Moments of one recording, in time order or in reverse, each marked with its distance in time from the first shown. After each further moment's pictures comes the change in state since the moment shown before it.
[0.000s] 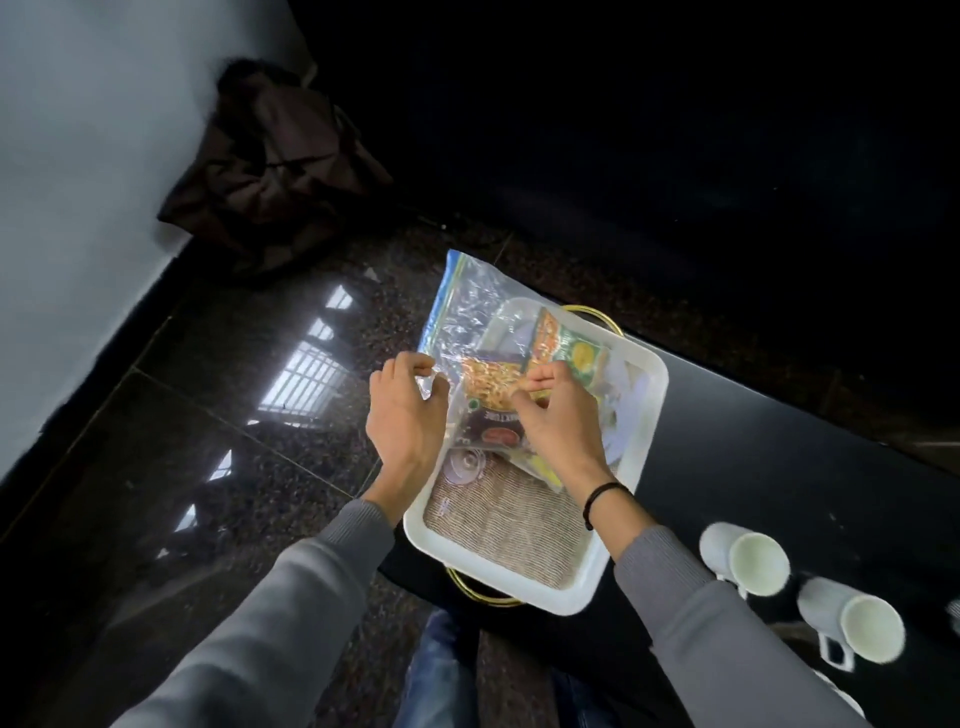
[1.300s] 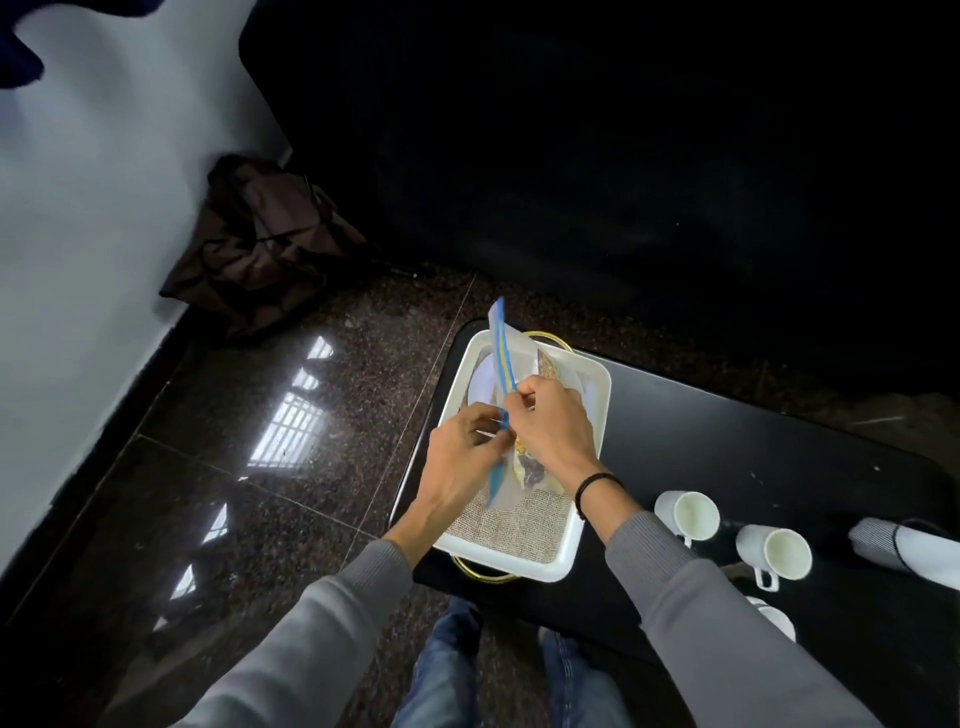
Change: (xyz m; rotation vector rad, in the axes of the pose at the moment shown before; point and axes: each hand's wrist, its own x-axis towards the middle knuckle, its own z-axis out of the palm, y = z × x) left_hand -0.072 0.057 -0.052 -0.533 -0.539 0.064; right_hand -0.065 -0.067 -0.061 -0.172 0.042 0.067
